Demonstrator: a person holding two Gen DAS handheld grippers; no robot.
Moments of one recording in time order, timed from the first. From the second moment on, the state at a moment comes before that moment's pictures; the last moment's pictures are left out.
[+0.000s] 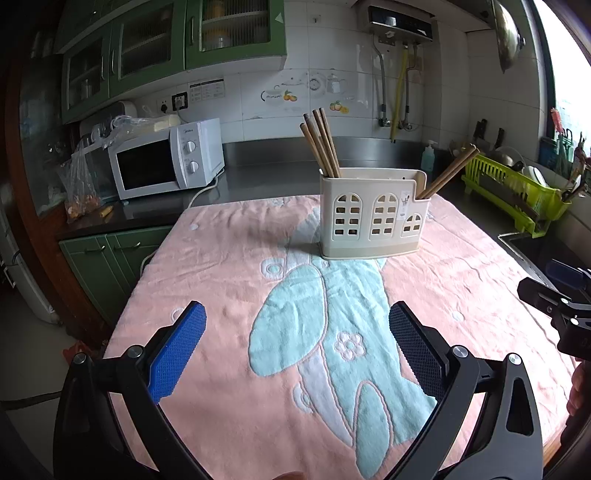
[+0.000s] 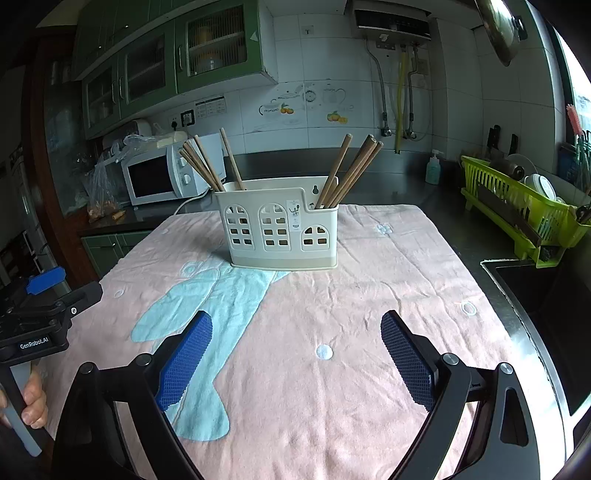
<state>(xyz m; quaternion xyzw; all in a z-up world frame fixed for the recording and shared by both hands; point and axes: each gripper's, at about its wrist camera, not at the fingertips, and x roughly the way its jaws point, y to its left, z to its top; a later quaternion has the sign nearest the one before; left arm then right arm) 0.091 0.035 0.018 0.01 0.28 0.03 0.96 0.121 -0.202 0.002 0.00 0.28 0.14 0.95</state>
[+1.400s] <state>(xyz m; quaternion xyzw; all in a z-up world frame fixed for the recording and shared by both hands) 0.091 0.039 0.013 0.01 0.28 0.04 0.96 0.118 -0.199 0.001 0.00 0.28 0.14 0.95</state>
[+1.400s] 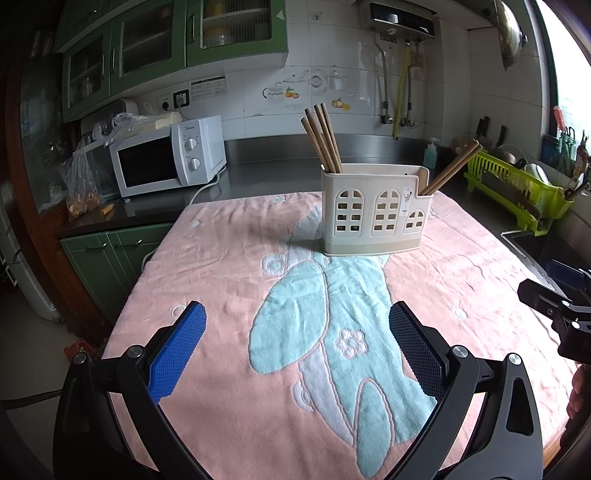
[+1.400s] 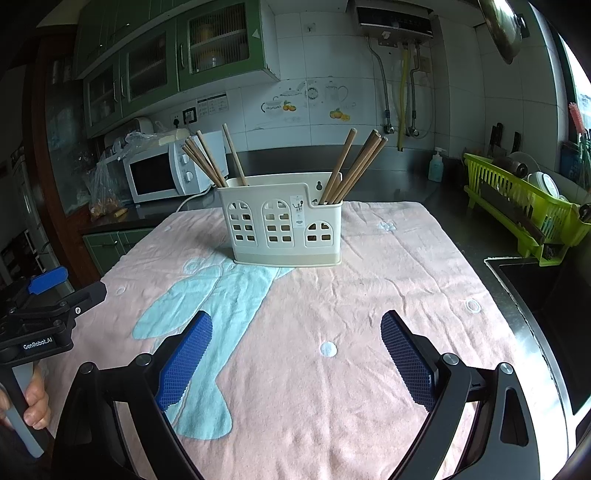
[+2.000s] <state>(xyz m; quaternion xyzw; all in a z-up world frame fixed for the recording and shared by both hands) 0.092 0.039 0.013 0.01 0.28 0.04 0.96 0.119 -0.199 -0.006 0.01 0.29 0.14 0.95</state>
